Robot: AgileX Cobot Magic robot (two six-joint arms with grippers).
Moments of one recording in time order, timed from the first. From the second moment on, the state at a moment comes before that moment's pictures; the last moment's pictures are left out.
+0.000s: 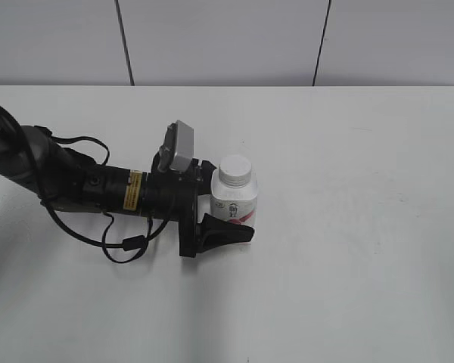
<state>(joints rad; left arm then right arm) -0.34 2.34 -1.15 1.43 -1.15 -0.54 -0.03 -0.01 -0.51 0.09 1.10 -0.19</state>
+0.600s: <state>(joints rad) -0.34 2.35 -1.15 1.43 -1.15 -0.54 -0.03 -0.01 -0.51 0.09 1.10 -0.19</state>
